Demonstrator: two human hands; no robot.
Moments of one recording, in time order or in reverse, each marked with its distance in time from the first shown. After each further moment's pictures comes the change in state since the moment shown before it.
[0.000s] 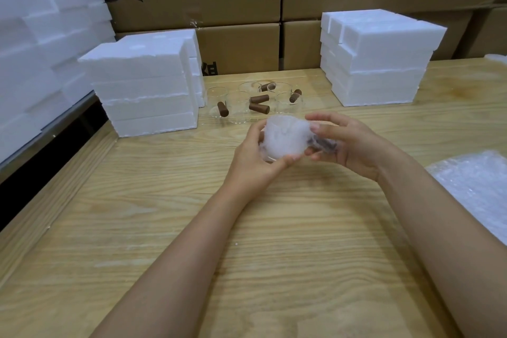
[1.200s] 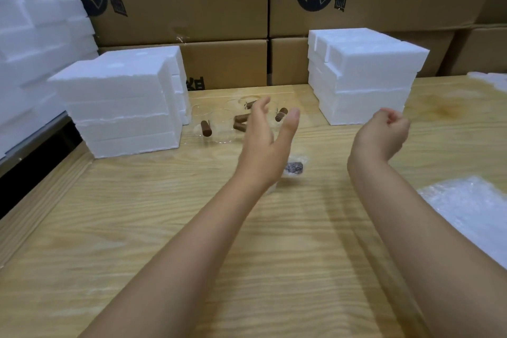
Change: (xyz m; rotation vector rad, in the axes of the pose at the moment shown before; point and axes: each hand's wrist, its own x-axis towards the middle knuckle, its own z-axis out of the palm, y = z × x) left_hand 0.045 0.062 0.034 -0.008 0.071 -0.030; right_hand 0.057 -0.012 -0.040 0.073 1.265 -0.376
